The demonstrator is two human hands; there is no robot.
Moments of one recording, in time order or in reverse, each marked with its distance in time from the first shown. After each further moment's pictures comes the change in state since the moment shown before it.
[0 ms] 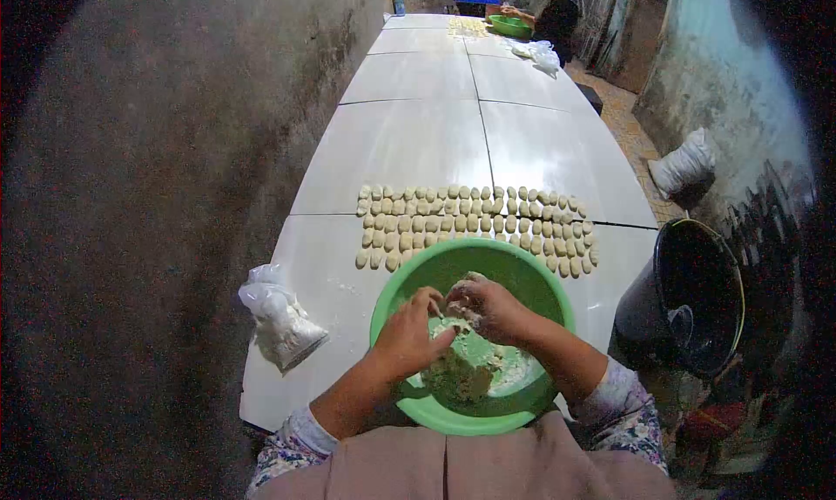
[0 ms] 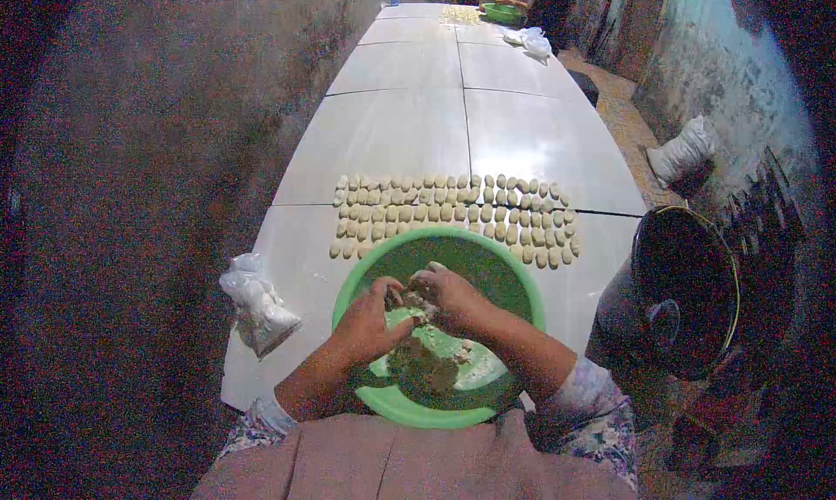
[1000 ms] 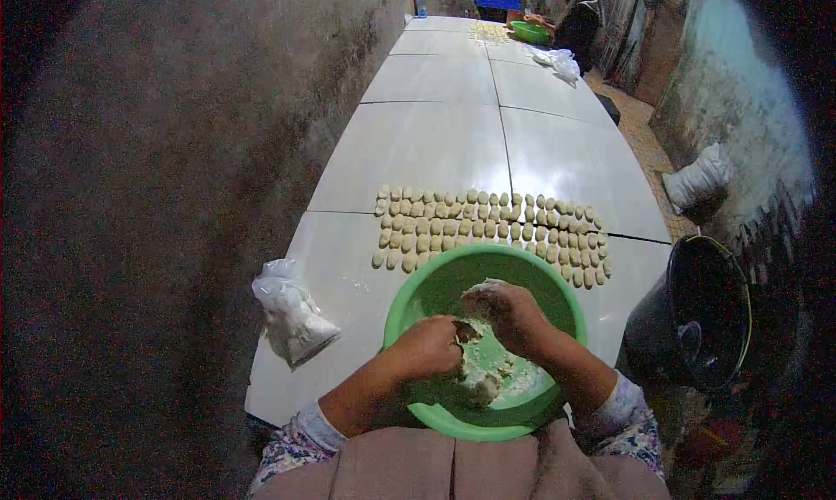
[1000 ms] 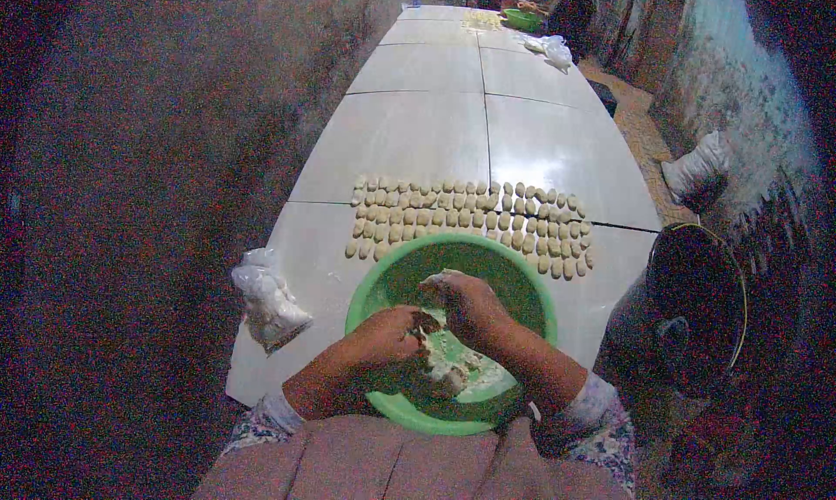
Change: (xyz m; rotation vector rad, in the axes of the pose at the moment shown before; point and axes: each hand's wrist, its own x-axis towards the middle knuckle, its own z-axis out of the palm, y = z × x) left_hand 0.003 0.003 -0.006 -0.078 -0.313 -0.011; right_hand -0.002 -0.017 -0.004 0.054 0.228 -0.117
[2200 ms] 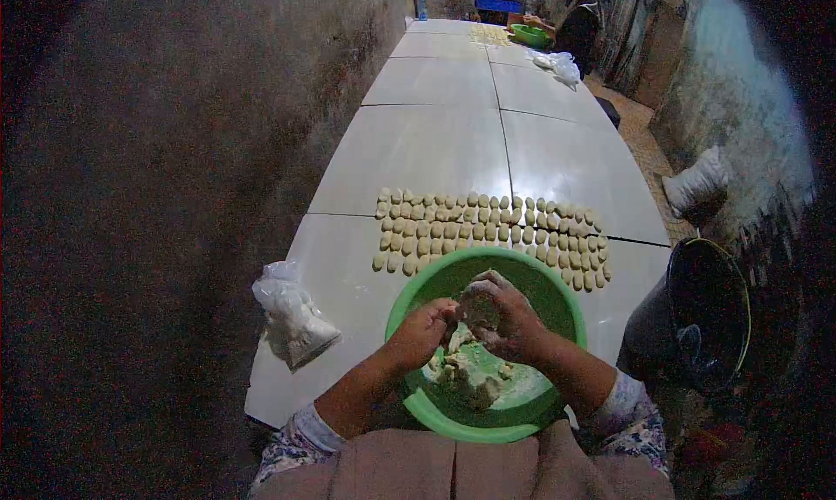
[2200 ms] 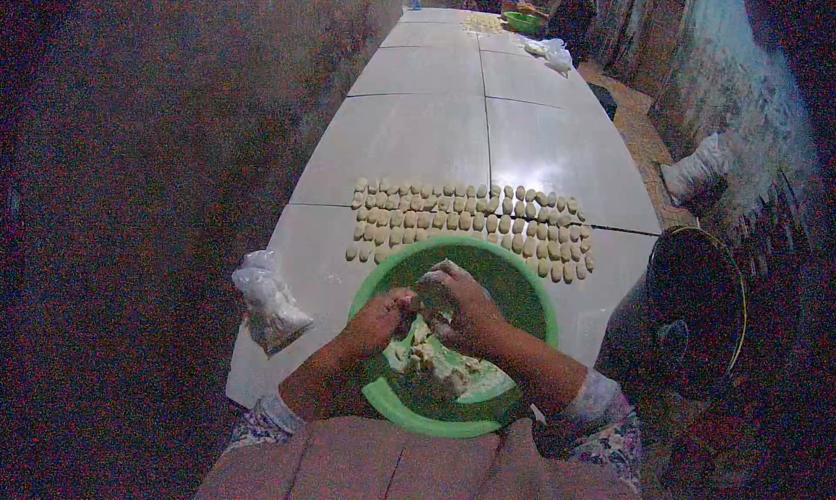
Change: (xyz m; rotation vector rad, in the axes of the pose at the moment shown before) left_hand 0.000 -0.018 -0.004 -0.474 0.185 0.016; right_hand -0.001 -0.014 -0.003 -0.003 0.001 -0.074
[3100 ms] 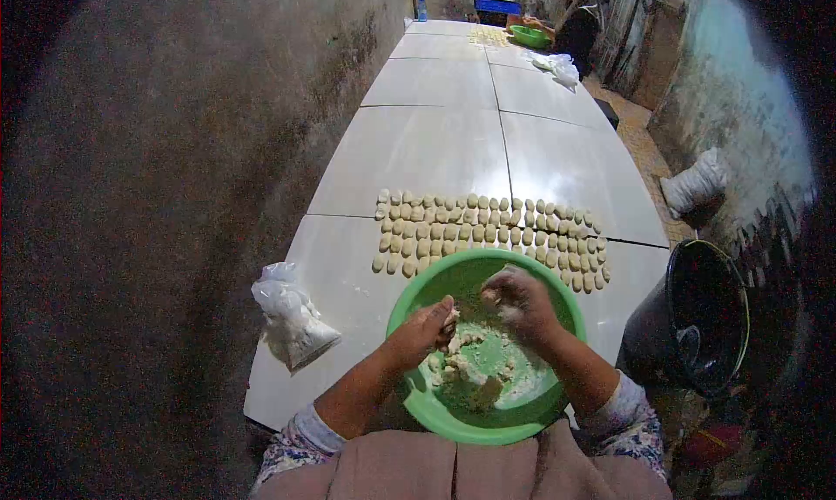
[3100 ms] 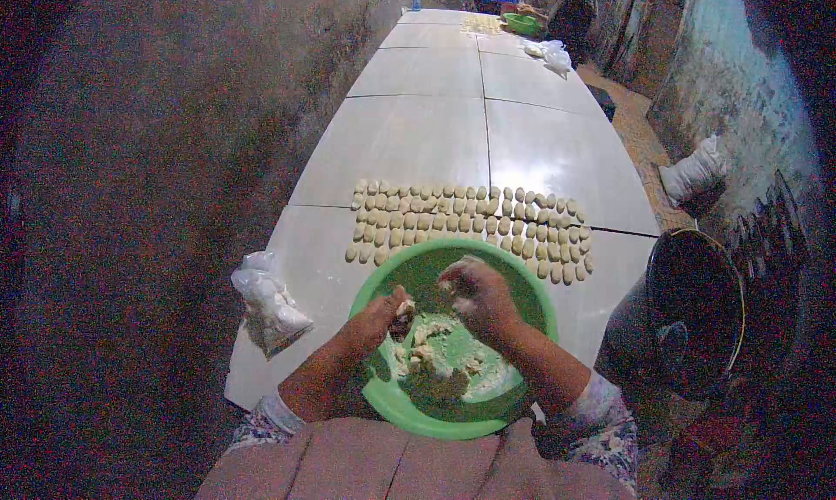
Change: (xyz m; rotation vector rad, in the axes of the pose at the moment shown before) left_hand 0.000 0.007 -0.003 -0.211 0.006 -0.057; right_hand -0.001 0.031 -0.002 0.210 0.127 0.250
